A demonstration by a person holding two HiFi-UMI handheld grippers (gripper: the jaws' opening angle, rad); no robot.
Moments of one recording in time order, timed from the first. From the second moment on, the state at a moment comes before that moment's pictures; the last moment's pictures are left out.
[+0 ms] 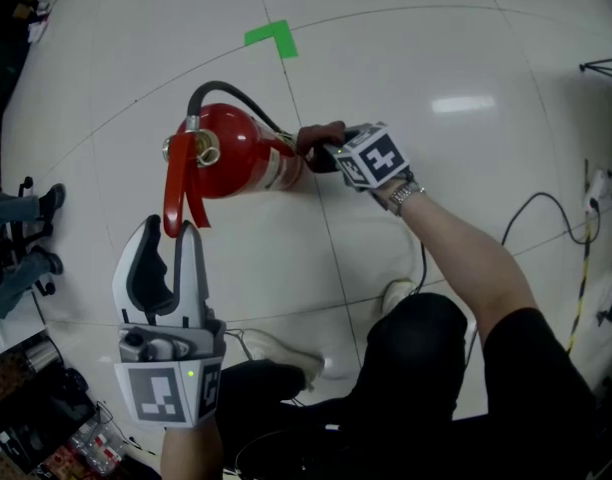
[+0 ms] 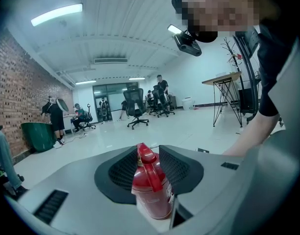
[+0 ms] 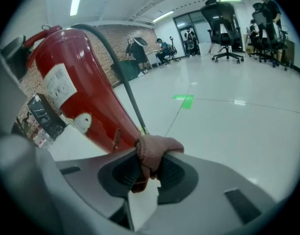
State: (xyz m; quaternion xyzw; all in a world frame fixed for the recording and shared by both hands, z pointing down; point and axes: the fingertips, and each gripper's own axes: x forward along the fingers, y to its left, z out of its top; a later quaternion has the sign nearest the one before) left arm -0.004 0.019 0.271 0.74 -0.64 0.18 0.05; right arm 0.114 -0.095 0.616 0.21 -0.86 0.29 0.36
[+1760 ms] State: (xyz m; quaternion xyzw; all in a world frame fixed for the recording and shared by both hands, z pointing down) left arm -0.002 0.017 0.274 0.74 -0.64 0.18 0.05; right arm 0.261 -0.118 0.620 0.34 -0.80 0.30 0.38
